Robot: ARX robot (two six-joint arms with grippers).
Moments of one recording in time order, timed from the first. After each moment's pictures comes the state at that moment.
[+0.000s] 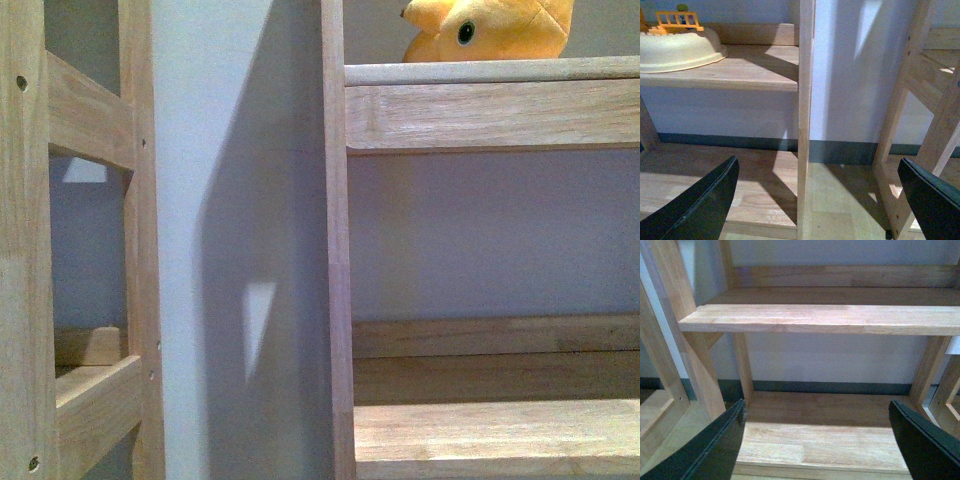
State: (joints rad) left arm 0.00 0.00 0.01 0.00 0.00 -0.01; right arm 0.00 0.01 0.01 0.00 0.00 0.00
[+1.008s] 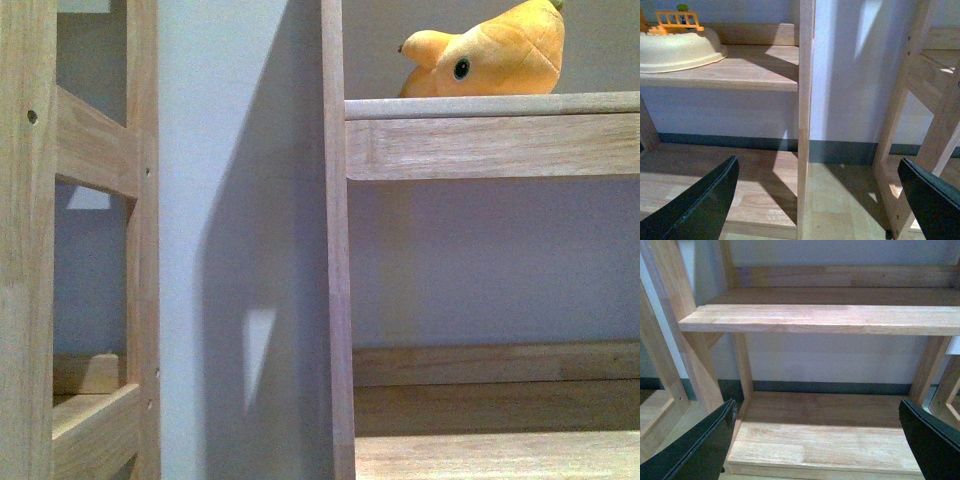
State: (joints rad) left arm 0.00 0.00 0.01 0.00 0.00 -0.01; right arm 0.00 0.01 0.01 0.00 0.00 0.00
